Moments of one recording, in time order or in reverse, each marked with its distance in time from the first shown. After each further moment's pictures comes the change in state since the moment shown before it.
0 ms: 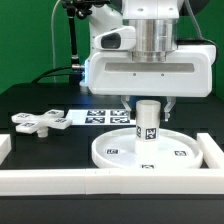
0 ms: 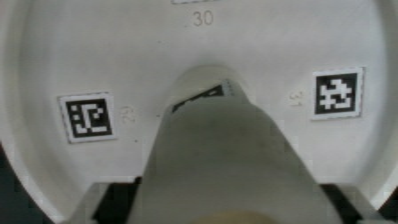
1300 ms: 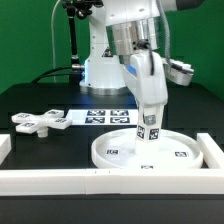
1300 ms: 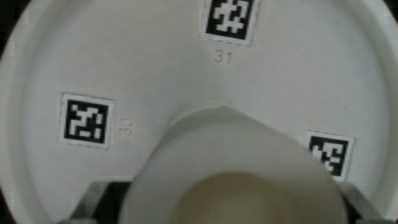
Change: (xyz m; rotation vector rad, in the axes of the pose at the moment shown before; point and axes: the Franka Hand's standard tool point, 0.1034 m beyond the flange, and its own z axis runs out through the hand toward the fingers) arm -0.004 0.005 0.003 0.140 -0.115 1.292
